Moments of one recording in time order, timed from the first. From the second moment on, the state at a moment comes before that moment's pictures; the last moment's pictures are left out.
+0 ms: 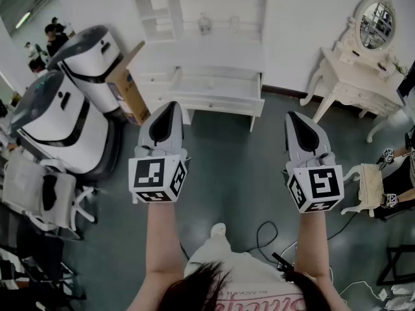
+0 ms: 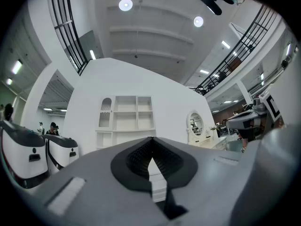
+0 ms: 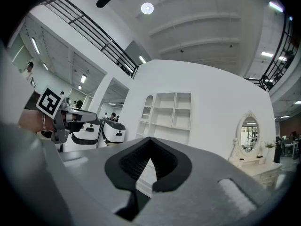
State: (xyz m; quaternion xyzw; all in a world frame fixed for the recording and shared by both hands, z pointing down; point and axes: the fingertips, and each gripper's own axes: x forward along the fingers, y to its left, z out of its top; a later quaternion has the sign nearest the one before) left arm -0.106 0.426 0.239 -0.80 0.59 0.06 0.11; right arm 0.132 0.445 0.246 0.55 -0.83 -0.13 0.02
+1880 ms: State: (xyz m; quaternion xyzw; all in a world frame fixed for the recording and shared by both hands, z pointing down) left arm -0.137 0.244 0.257 -0.82 0.56 0.04 0.11; right arm 0.086 0.256 0.261 0.55 -0.82 -0.12 0.01
